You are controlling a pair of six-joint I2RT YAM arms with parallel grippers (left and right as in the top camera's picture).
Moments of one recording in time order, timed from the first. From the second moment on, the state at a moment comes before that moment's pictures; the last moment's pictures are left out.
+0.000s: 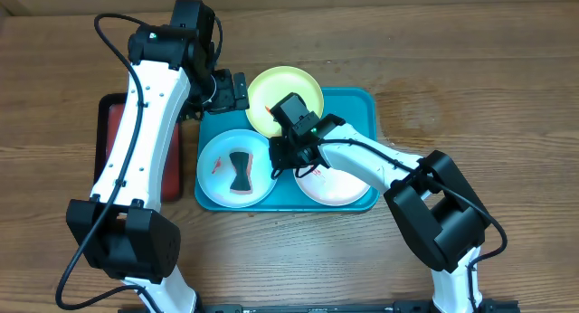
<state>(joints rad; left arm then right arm) -0.16 1.87 1.87 -1.38 0.05 -0.34 0.70 2.08 1.41 -0.50 -0.23 0.57</state>
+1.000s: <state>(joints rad) -0.16 1.87 1.28 -0.99 0.22 -0.25 0.70 2.08 1.41 -0.50 -0.23 0.57</state>
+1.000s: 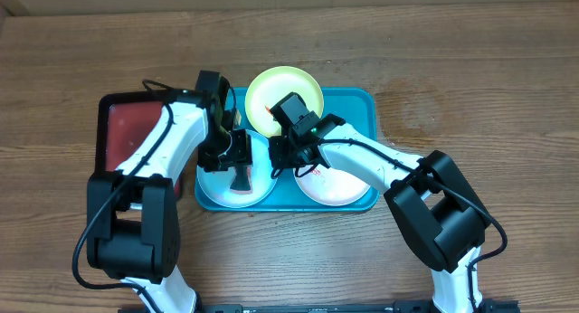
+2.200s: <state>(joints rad) -0.15 1.87 1.18 -0.86 0.18 -0.26 0.71 2.09 1.41 -0.53 -0.23 0.60</state>
